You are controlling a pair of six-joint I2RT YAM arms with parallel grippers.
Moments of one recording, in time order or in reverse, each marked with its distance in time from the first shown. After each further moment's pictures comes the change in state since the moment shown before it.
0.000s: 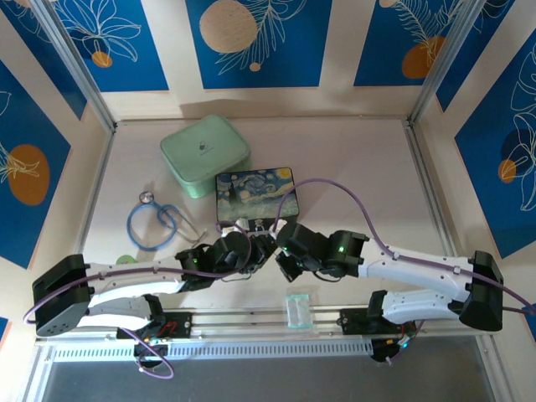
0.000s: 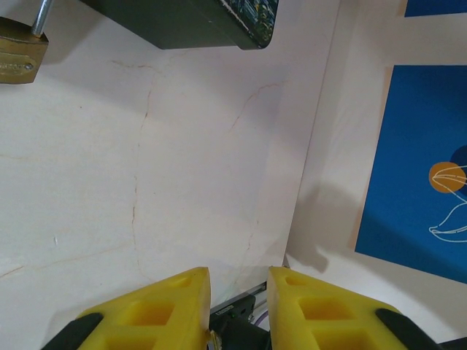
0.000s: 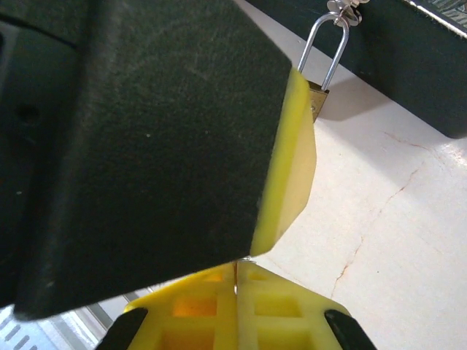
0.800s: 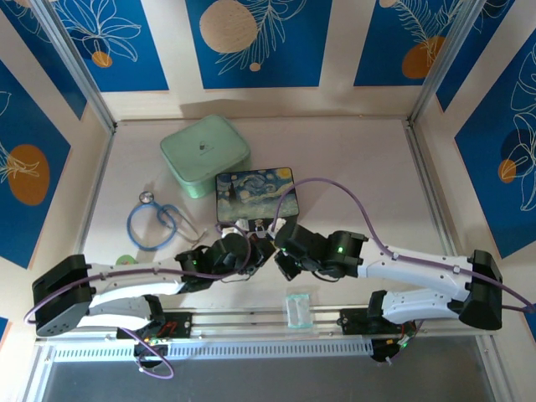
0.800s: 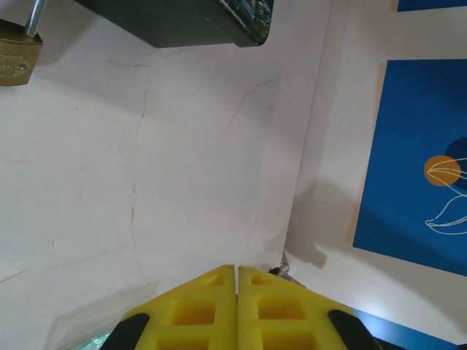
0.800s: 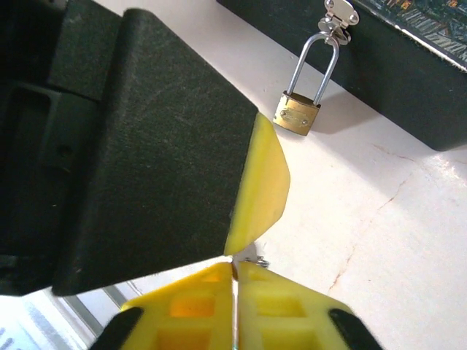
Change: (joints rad) left arm 0.004 -0.007 -0.036 0.061 0.008 0.027; right arm 0.011 -0.007 0.009 0.014 0.034 0.000
